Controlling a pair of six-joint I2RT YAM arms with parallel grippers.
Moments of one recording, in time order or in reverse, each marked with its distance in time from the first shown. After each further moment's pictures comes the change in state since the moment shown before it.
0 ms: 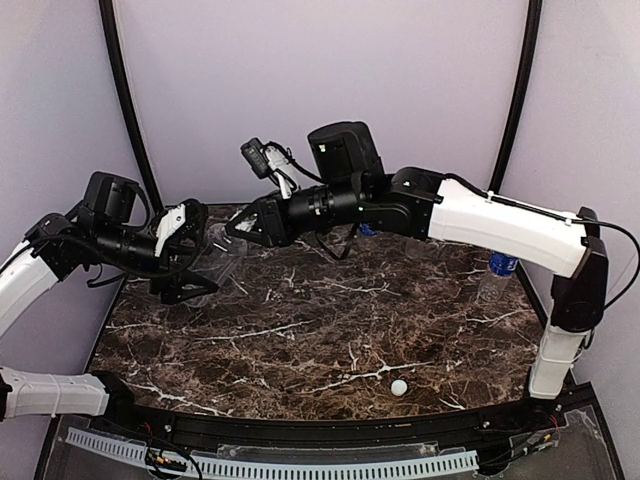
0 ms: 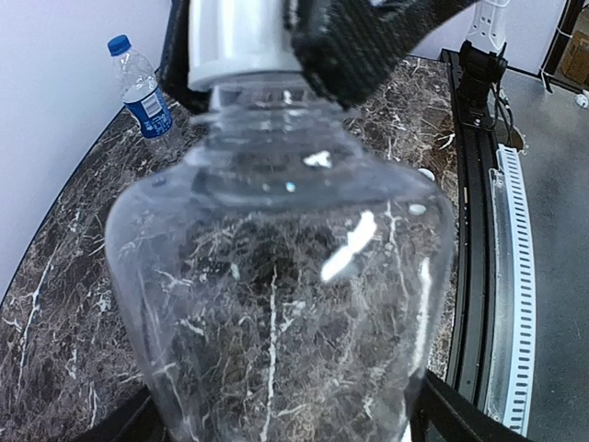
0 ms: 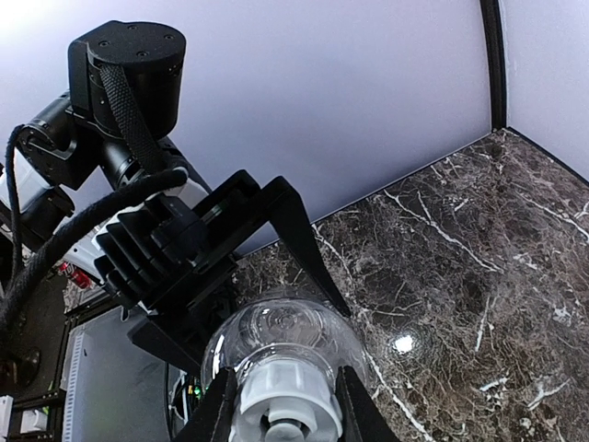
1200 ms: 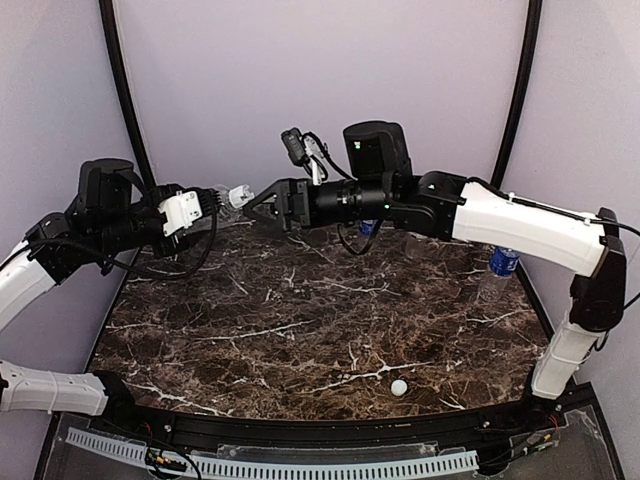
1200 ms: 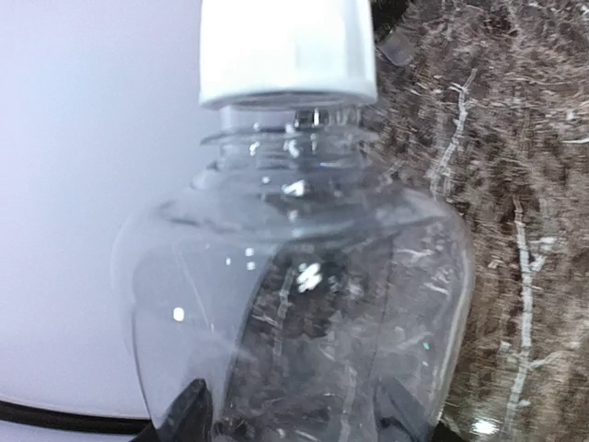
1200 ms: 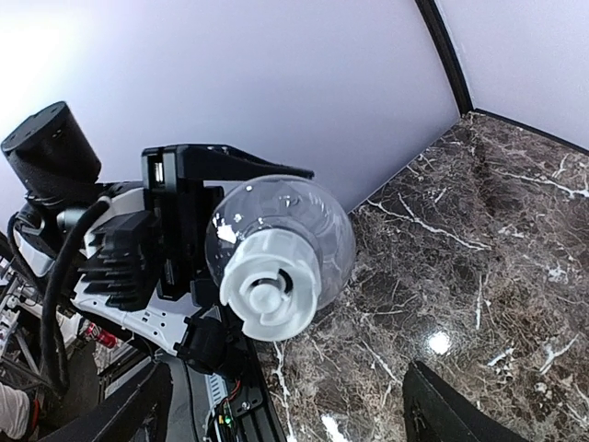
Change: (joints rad) left arm -0.120 0.014 0.047 0.222 -0.602 0.338; right arm -0.069 -0.117 -0.181 0.144 0.007 0.211
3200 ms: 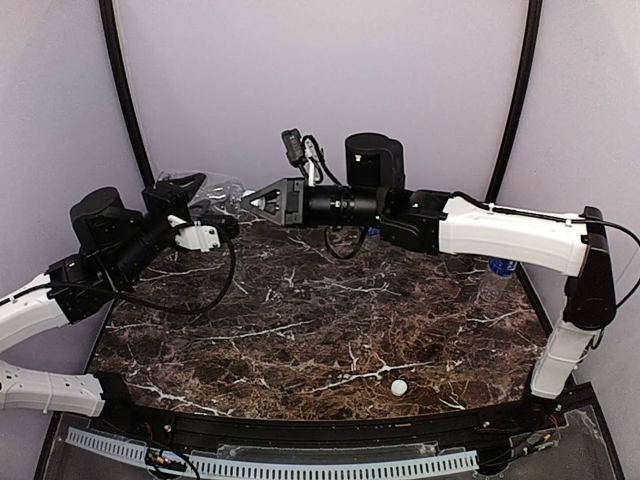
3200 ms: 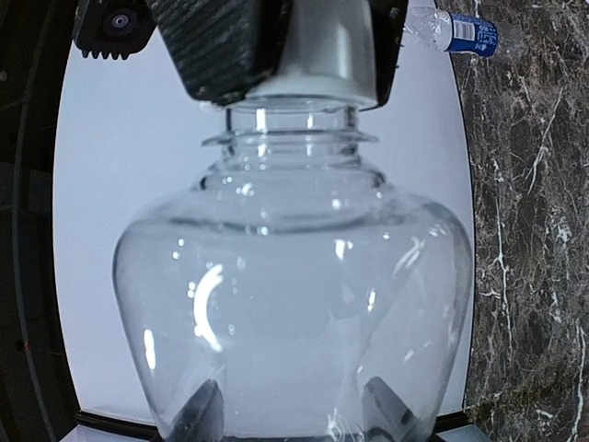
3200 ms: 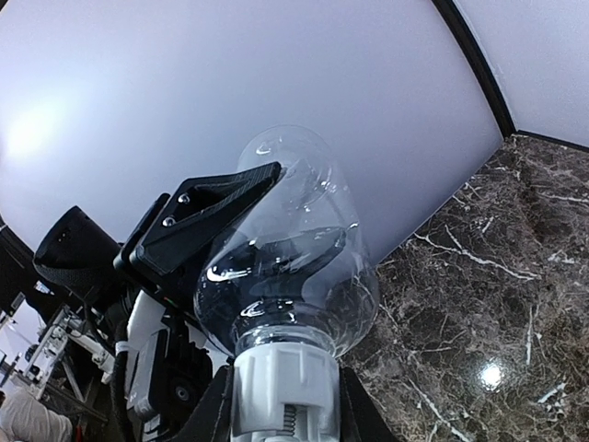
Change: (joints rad) left arm -0.200 -0.085 -0.298 0.711 -0.356 0.734; right arm -0.018 0.036 -0.098 0.315 -0.047 0.167
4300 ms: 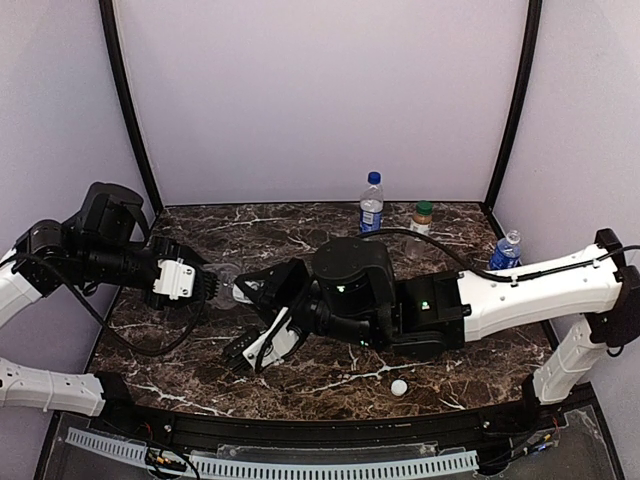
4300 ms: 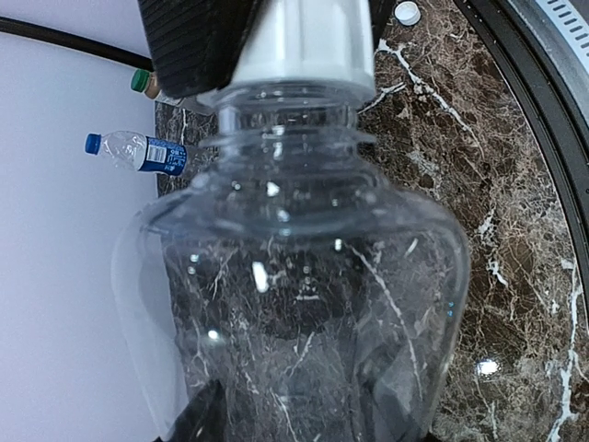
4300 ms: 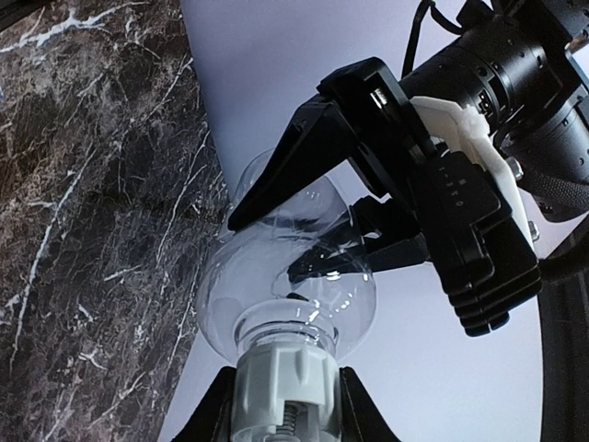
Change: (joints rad) left arm -0.002 0.021 0.288 -1.011 0.491 -0.476; right arm 0.433 -0.118 -0.226 -0.075 0.725 -2.186
